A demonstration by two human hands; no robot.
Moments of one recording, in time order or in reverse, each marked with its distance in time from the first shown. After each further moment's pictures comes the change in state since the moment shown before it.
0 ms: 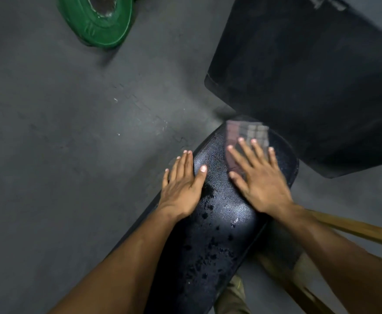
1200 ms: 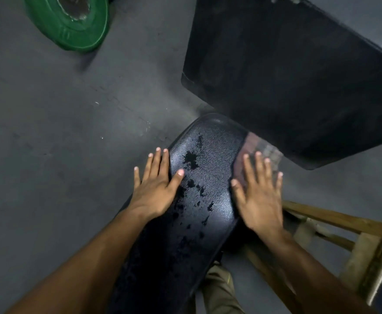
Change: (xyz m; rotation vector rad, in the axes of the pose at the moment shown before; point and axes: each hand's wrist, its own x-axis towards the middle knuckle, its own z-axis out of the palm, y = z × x) left_hand 0.000 0.016 -0.001 0.149 -0.024 0.000; right_hand -0.063 0.029 0.023 0.197 0.101 0.373
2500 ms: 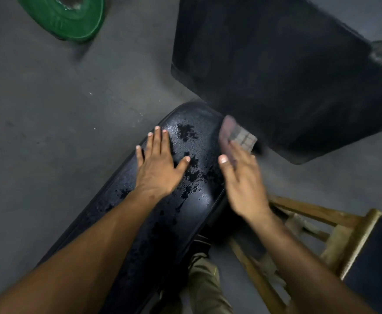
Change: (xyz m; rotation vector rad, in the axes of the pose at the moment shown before) left_hand 0.013 0.072 0.028 0.122 0.229 -0.018; right_hand 0.005 0.010 -0.045 0.563 0.029 -0.084
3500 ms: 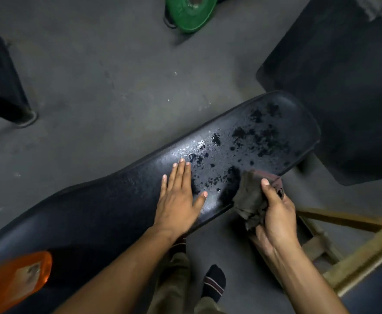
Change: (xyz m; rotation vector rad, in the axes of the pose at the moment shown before) left_hand -0.270 -0.122 0.053 -0.197 0.177 -0.161; right_hand -0.203 -0.085 0.069 1.085 -0.004 0.487
